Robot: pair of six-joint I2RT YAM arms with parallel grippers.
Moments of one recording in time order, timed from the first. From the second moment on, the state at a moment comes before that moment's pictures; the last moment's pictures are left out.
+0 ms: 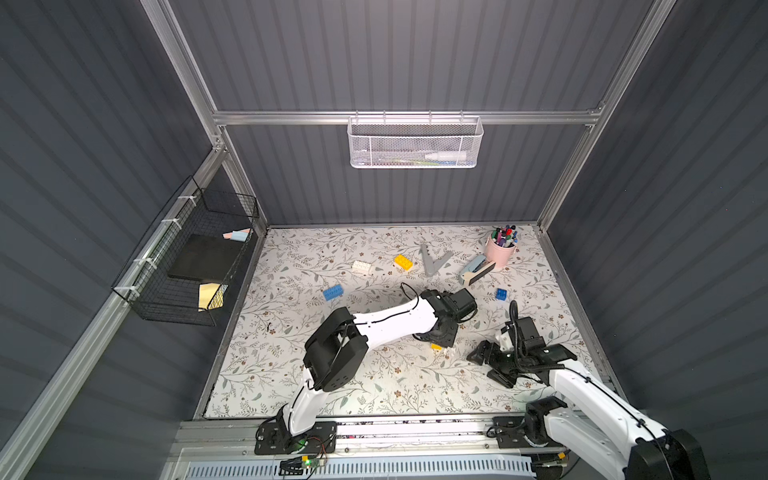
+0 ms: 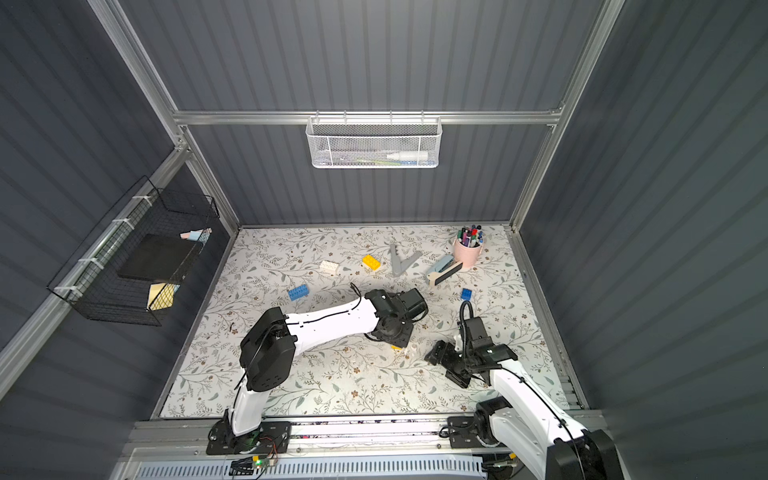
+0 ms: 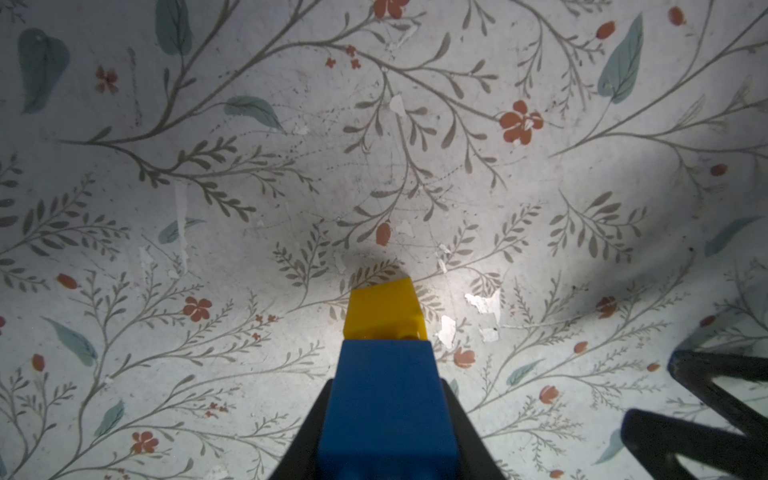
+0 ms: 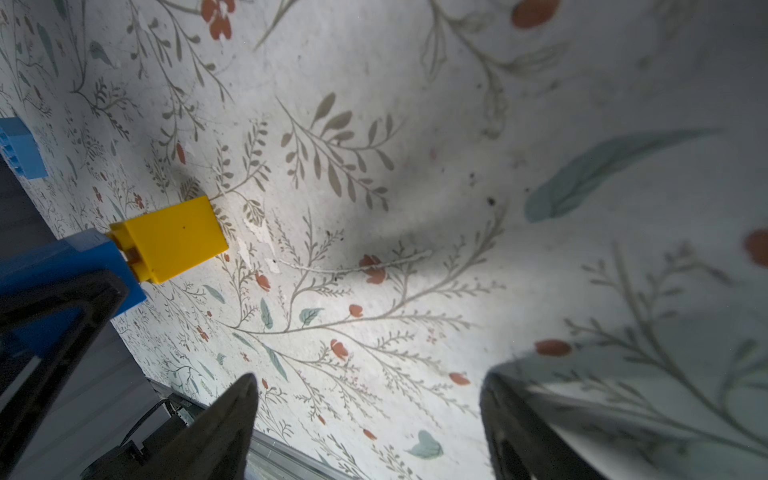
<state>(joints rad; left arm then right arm) -1.07 2.07 1.69 -0.95 -0.09 -0.65 0.29 0.91 0.37 -0.63 -0.42 0.80</state>
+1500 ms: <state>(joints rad) -1.10 2.09 1.71 -0.95 -0.12 -0.71 0.29 0.92 0.35 -0.60 -0.45 0.77</state>
